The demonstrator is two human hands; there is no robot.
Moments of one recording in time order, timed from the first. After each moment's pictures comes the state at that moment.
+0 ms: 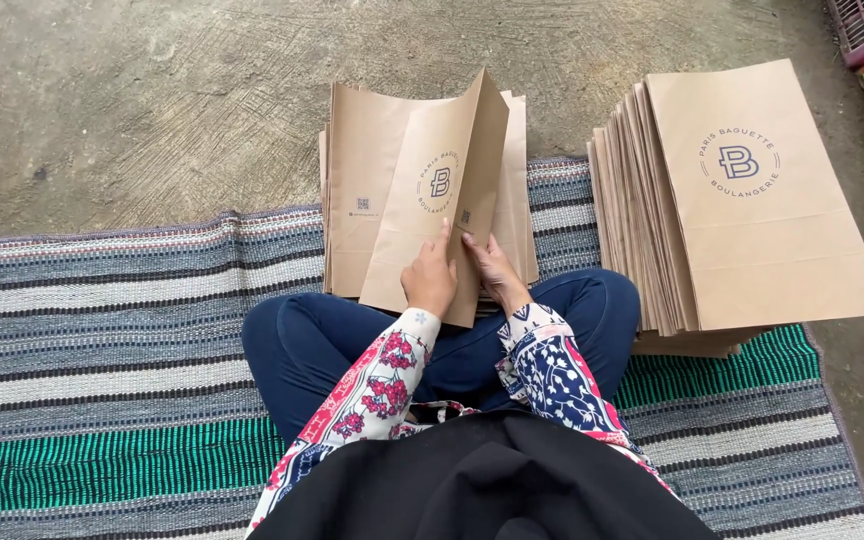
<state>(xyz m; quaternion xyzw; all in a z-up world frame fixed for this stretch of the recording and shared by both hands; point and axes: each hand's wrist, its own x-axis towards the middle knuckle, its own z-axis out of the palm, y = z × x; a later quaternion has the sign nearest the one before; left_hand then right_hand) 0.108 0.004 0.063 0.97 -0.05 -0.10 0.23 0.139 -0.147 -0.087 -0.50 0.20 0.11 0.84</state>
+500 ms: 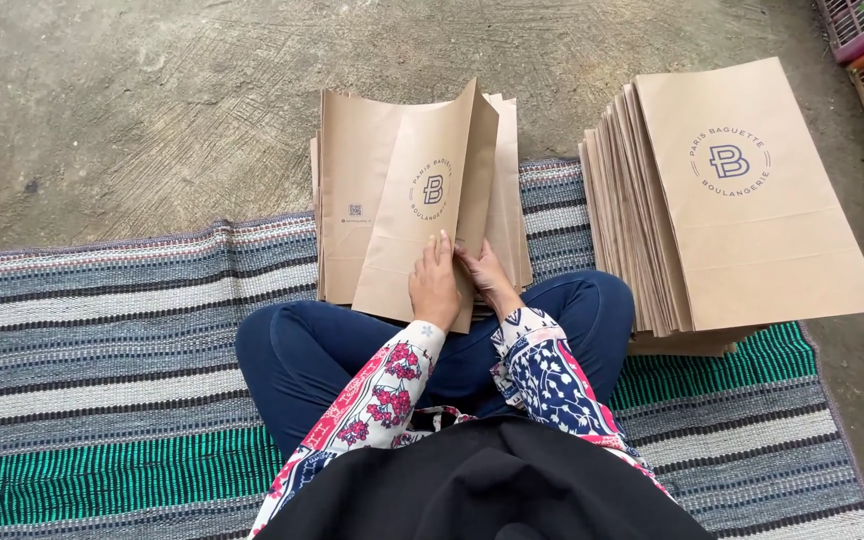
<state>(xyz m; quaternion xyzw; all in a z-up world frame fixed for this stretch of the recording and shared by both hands) 0.099 -0.016 0.014 0.98 -0.09 -0.03 0.19 0.139 -0.142 -0.100 -0.53 0.21 0.07 0.82</state>
